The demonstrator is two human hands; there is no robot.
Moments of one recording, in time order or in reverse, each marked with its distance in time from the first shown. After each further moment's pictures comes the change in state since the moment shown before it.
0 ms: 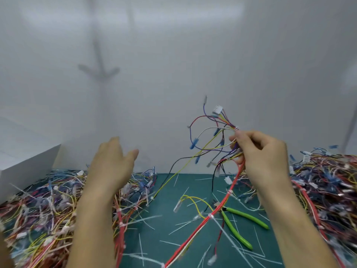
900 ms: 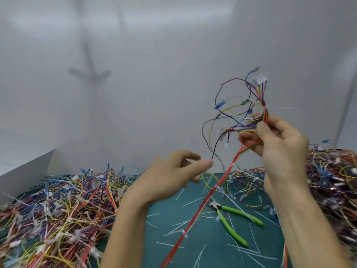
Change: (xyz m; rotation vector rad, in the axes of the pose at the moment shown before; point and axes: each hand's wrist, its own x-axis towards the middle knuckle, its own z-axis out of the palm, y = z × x) left_hand -0.040 0.069 0.037 -0.427 -0.677 0.370; right_hand 0.010 -0.008 -0.024 0.424 0.126 -0.024
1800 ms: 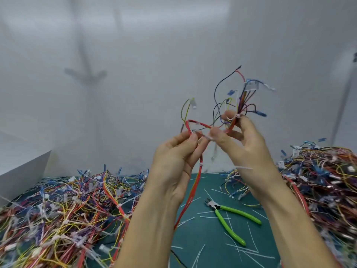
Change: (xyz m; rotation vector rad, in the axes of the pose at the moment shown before) left_hand 0.014 0.028 0.026 -1.303 0.309 0.055; right_hand -0.011 0.008 0.012 -0.294 -0.403 -0.010
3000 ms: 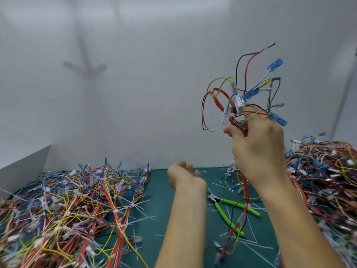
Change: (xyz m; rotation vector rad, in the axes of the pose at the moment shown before) left_hand 0.046 -0.071 -0.028 -0.377 0.757 -0.258; right_hand -0.004 -0.012 -0.004 -0.642 0.220 -0.297
